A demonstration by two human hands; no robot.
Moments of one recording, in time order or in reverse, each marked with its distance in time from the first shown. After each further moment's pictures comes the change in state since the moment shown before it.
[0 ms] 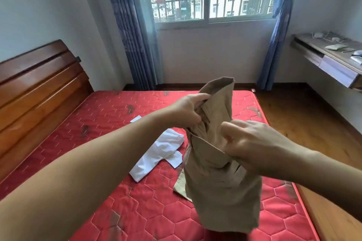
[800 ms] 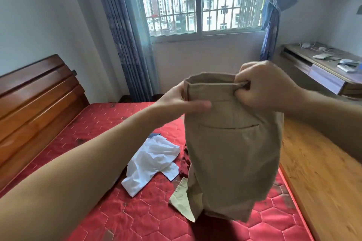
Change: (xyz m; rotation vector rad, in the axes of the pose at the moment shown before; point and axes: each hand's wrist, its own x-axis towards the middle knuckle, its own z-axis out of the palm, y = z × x) left_hand 0.011 0.021 -0.024 -0.531 0.026 0.208; right_hand 0.032 0.087 -0.075 0.201 0.324 0.445
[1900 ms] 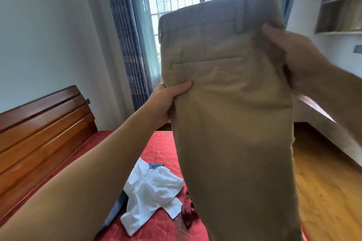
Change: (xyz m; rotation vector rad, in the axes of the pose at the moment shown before) left_hand 0.019 0.090 -0.016 -0.415 0.390 0.055; right_hand 0.053 -0.007 -0.103 1.246 0.348 0.365
